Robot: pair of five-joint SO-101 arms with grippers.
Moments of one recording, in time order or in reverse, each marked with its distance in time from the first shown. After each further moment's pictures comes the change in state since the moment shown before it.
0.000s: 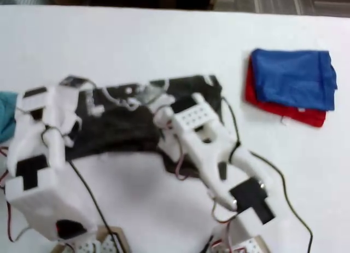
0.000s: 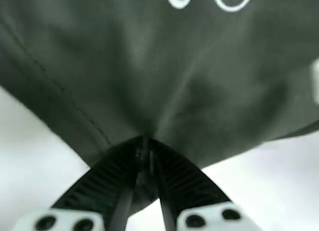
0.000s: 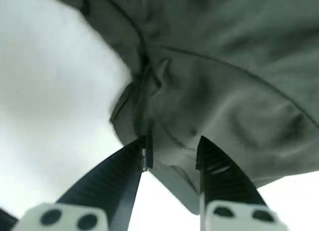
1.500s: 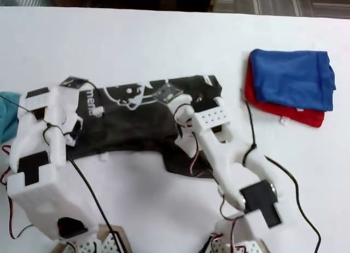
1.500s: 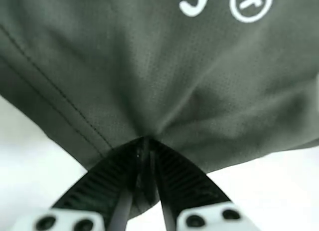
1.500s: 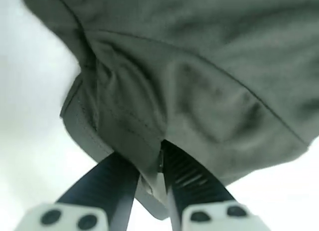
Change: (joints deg) left arm 0.0 4.0 -1.1 -0.8 1.8; right arm 9.2 -5.3 7.7 -8.3 9.1
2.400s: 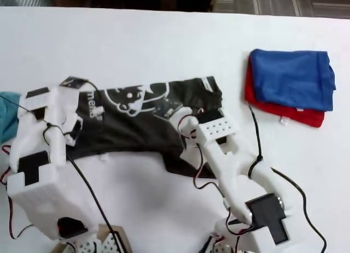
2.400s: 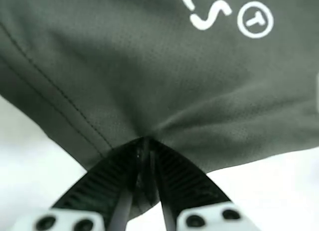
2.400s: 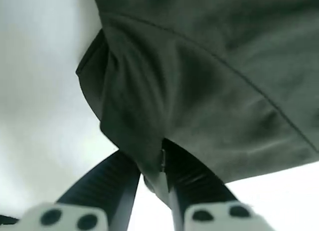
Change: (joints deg) left arm 0.0 0.0 -0.1 0.0 0.0; right arm -0.1 -5.4 9.1 0.1 6.5
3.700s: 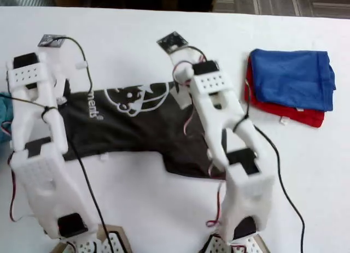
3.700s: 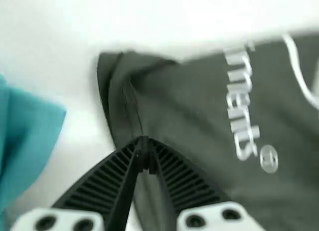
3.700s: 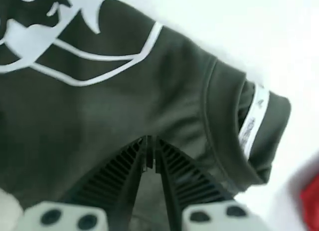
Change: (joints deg) left arm 0.8 16.6 -43.6 11.1 15.6; right arm 4.7 34.6 -54.6 2.2 -14.7
